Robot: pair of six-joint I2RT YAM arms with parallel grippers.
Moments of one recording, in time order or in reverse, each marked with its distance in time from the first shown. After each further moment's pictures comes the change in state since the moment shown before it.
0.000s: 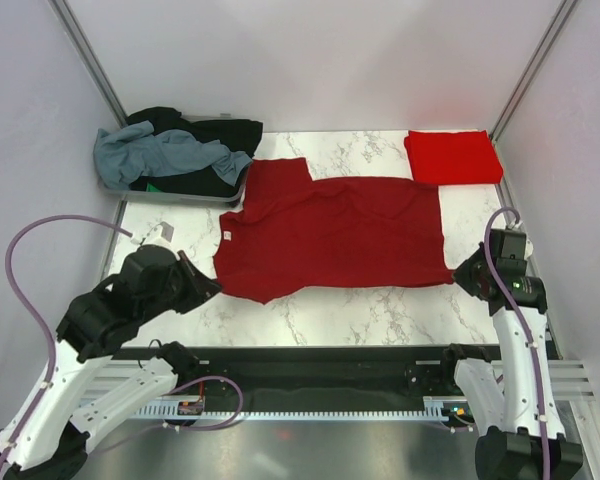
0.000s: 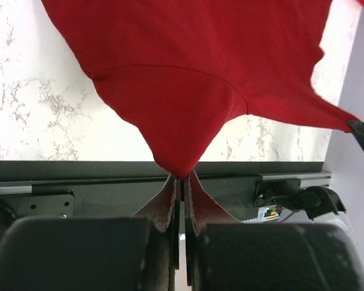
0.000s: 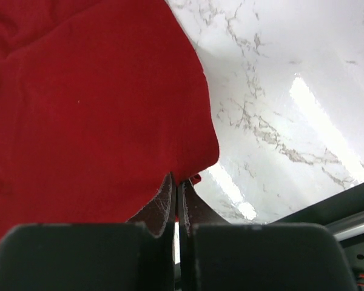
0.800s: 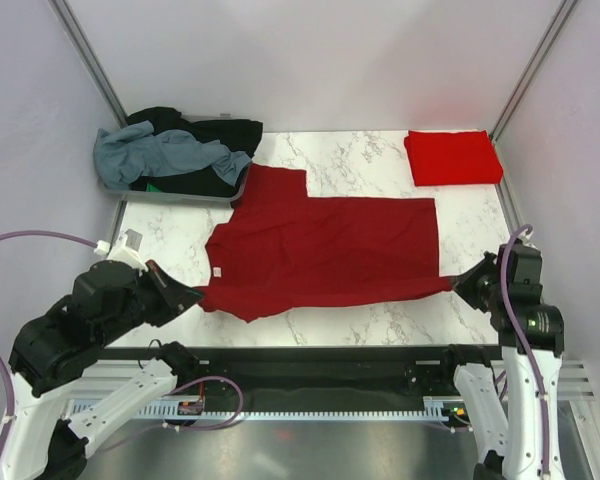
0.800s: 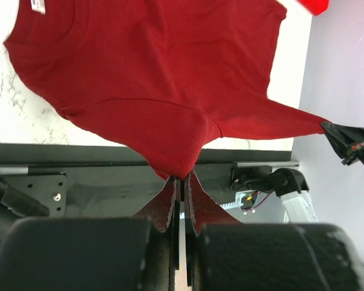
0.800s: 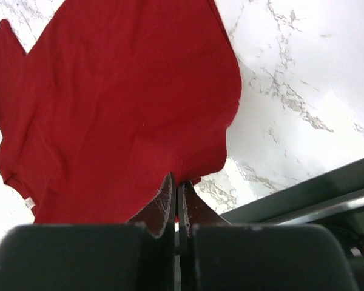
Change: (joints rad) left arm 0.000 -0.064 0.218 -0.167 0.019 -0.025; right arm 0.049 -0.169 0.131 -0.199 -0.088 0.040
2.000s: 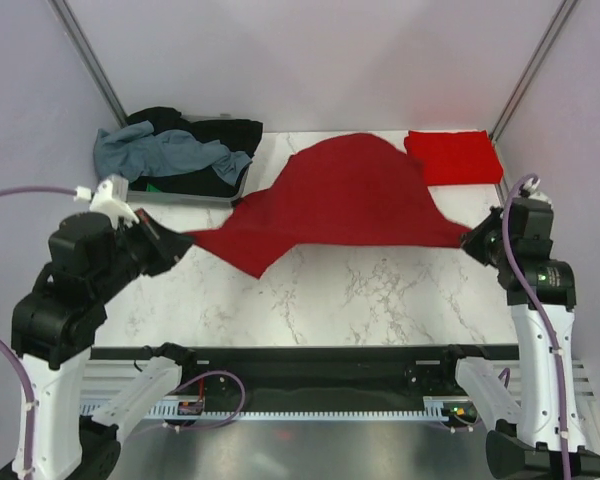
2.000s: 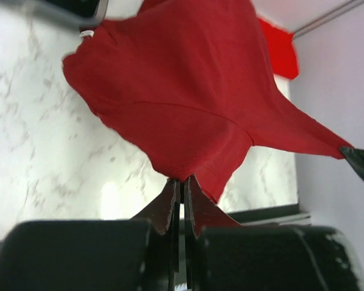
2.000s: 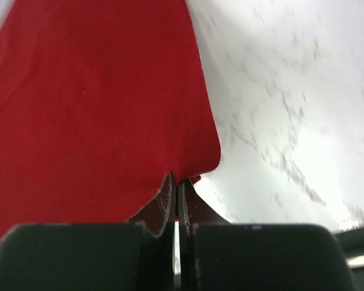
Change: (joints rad) left arm 0.333 0.261 0.311 0.161 0.145 0.344; right arm 0.026 0.229 0.304 0.136 0.056 -0.130
